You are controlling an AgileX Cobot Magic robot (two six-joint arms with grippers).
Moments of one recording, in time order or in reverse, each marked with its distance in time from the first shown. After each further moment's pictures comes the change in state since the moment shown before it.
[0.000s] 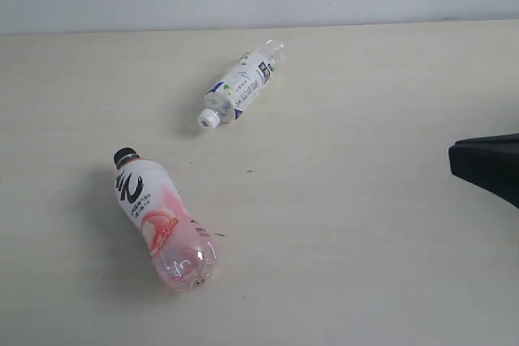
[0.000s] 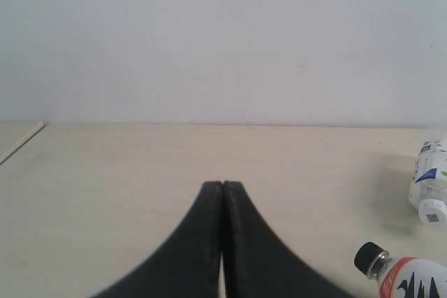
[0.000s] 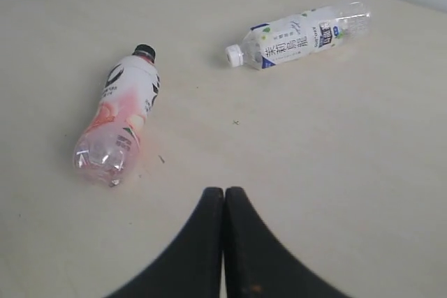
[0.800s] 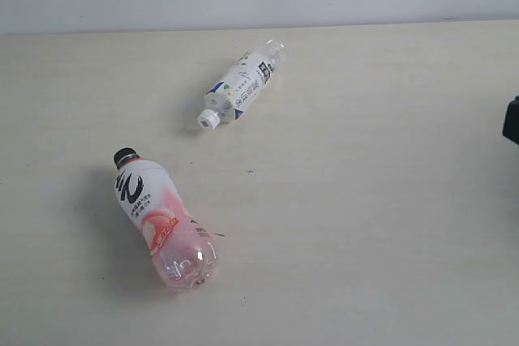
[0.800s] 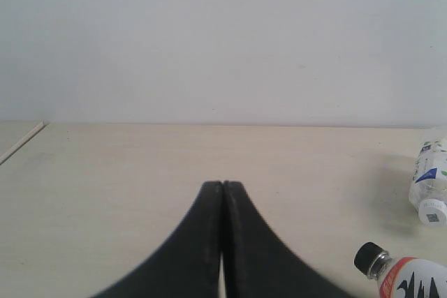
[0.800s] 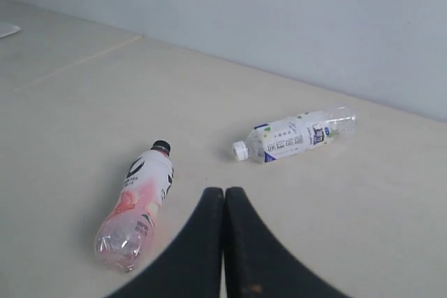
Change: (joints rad) left arm 0.000 0.000 0.000 0.000 0.000 0.000; right arm 0.000 -0.229 0.002 0.069 -0.041 -0.002
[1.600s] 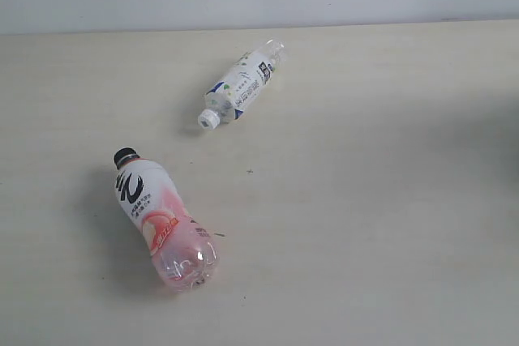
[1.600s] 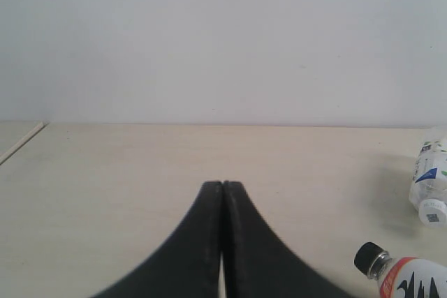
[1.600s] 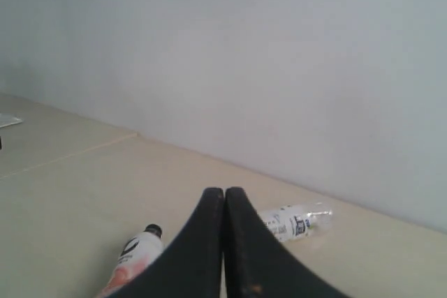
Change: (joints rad) left arm 0.000 0.000 0.000 0.000 0.000 0.000; right arm 0.000 -0.370 0.057 -0.058 -0.012 0.081
